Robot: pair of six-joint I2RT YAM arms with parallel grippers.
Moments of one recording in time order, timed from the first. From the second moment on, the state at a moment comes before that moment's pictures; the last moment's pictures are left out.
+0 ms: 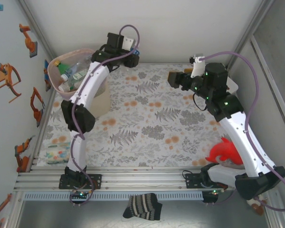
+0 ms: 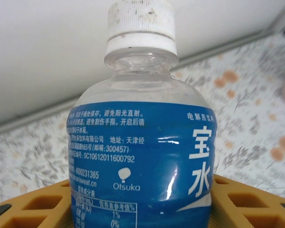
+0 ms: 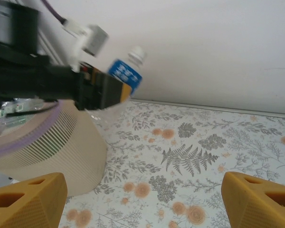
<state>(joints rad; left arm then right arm) -0.48 2.16 2.37 -0.82 0.10 -0.01 0.40 1.17 1.37 -0.47 -0.20 0.25</state>
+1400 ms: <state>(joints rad) 0.33 1.42 1.24 0.18 0.39 -0.24 0.40 1.24 1.38 -0.40 -0.30 0.32</state>
